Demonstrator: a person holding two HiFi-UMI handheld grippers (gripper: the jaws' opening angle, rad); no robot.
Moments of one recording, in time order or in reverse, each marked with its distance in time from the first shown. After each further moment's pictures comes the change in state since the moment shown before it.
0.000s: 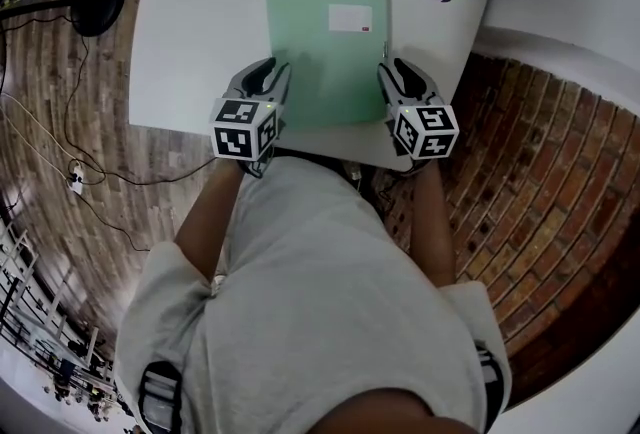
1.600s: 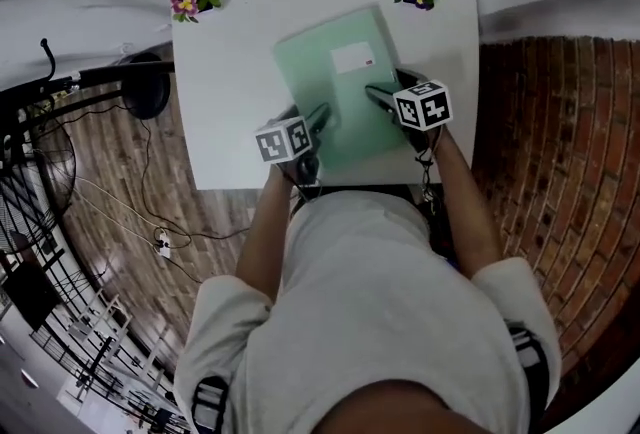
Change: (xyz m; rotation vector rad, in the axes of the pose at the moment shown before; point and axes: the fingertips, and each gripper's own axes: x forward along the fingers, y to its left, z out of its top) left arm 0.054 0.020 -0.028 -0.177 0.254 0.002; right arm 0.066 -0.002 -0.025 0.224 0.153 0.147
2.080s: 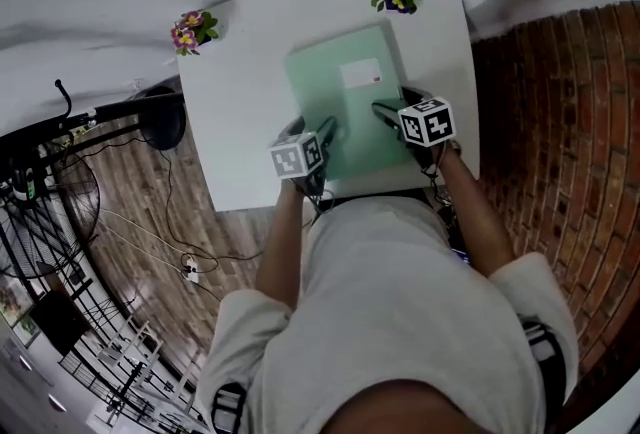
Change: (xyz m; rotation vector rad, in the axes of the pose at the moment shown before) left arm 0.000 -0.023 0.005 0.203 0.002 0.033; right arm -0.026 -0.004 -0.024 0.094 -0.059 -0.042
